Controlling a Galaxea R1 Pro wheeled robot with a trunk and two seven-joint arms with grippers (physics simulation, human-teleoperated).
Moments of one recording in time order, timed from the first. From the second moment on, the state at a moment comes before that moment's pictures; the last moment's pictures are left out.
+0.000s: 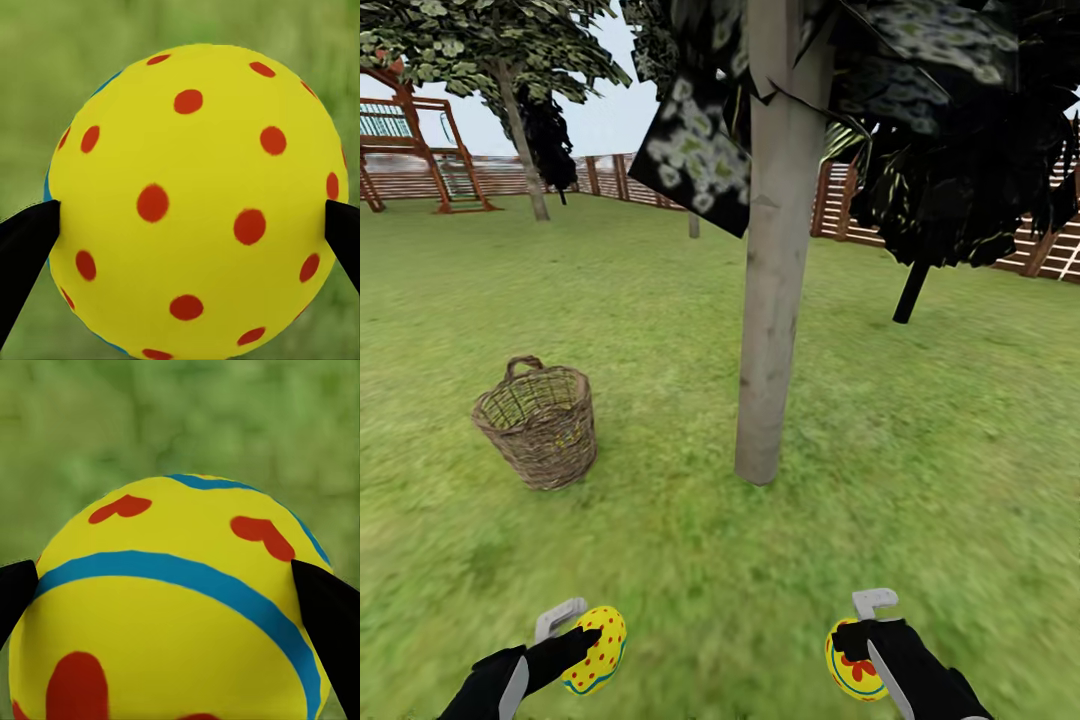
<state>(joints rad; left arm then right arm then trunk) -0.46 0.01 0.63 -0.50 -0.20 0.37 -0.34 -0.44 -0.06 0.08 -0.62 0.02 0.48 -0.03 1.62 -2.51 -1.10</state>
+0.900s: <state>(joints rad) -0.46 0.02 0.63 -0.53 -0.20 0.37 -0.34 -0.44 -0.07 0.08 -0.62 0.02 0.48 -0.03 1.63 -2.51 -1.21</state>
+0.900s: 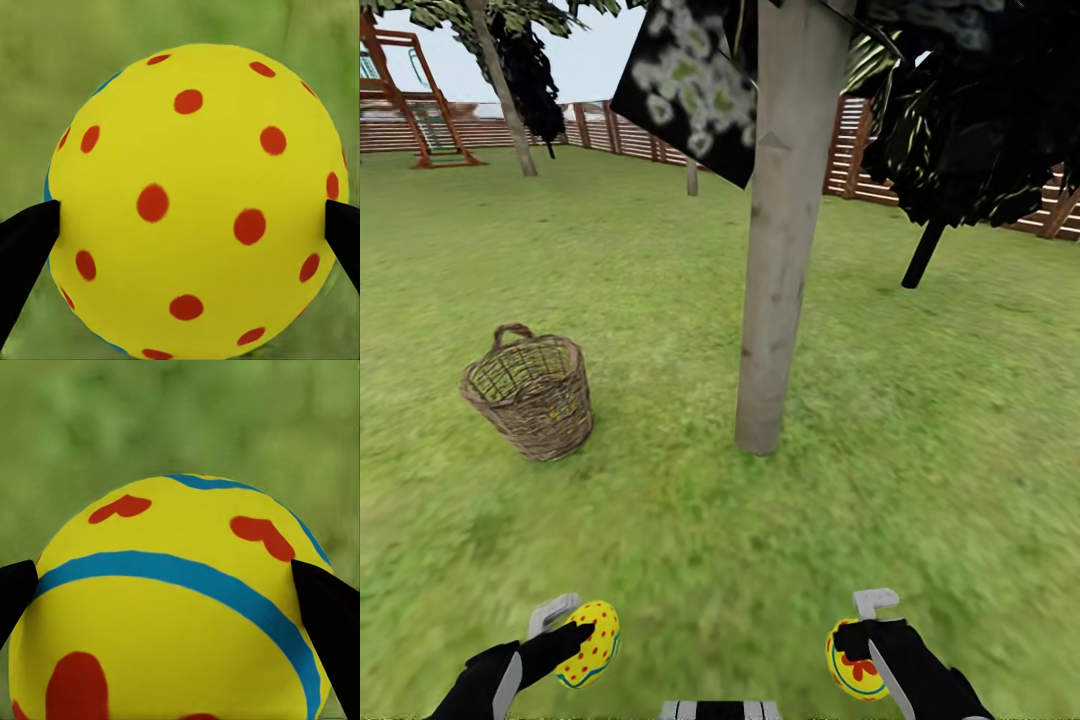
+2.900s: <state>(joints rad) -0.47 0.02 0.64 -0.68 -0.17 0.38 -0.21 -0.44 -0.07 0.08 -0.73 0.02 0.52 -0.02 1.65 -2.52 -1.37</state>
